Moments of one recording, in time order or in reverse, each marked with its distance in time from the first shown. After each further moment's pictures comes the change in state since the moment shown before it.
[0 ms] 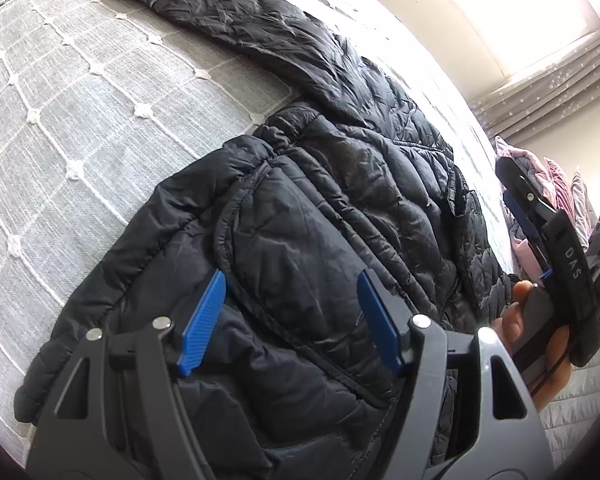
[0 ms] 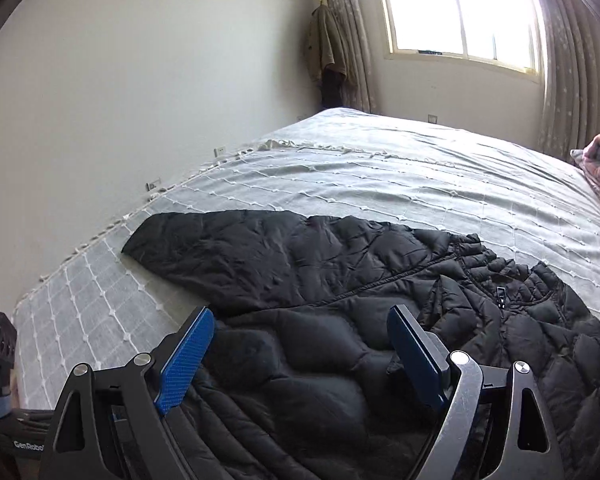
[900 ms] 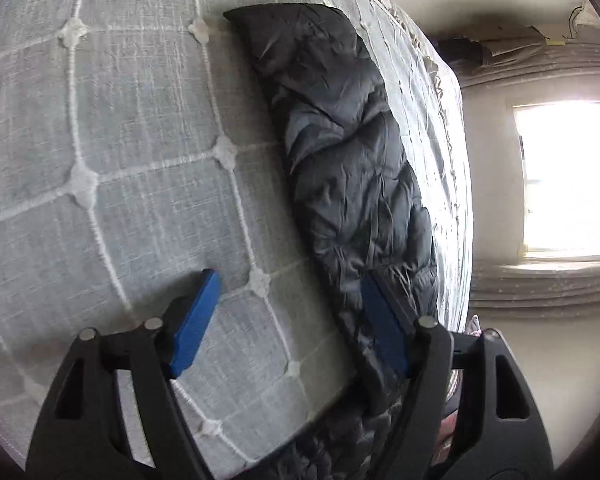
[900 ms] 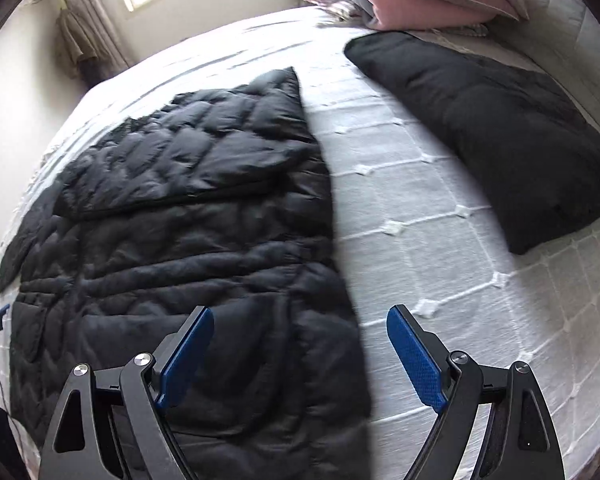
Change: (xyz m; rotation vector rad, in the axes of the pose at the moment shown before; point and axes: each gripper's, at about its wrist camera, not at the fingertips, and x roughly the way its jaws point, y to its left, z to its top) left arm 0.039 0.147 0.189 -0.573 -0.153 -0.091; right arm -0.237 -0.220 -0.219 0.625 0.307 -0.525
